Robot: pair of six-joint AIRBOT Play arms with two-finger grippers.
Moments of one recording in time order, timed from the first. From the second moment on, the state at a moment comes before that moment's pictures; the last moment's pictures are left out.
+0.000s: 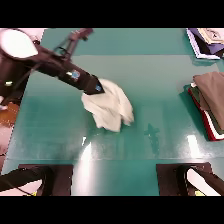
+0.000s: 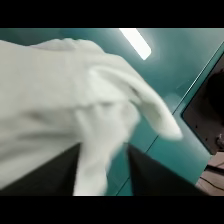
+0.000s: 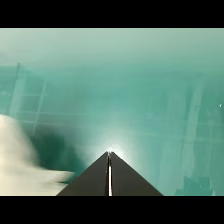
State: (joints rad) left arm -0.42 -1.34 1.58 0.95 -1.38 -1.36; right arm -0.31 -1.00 1.57 -1.01 1.42 1.47
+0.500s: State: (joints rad) left arm -0.29 -1.33 1.32 0.98 -1.39 -1.35; right arm -0.31 -1.00 1.57 -1.01 1.44 1.47
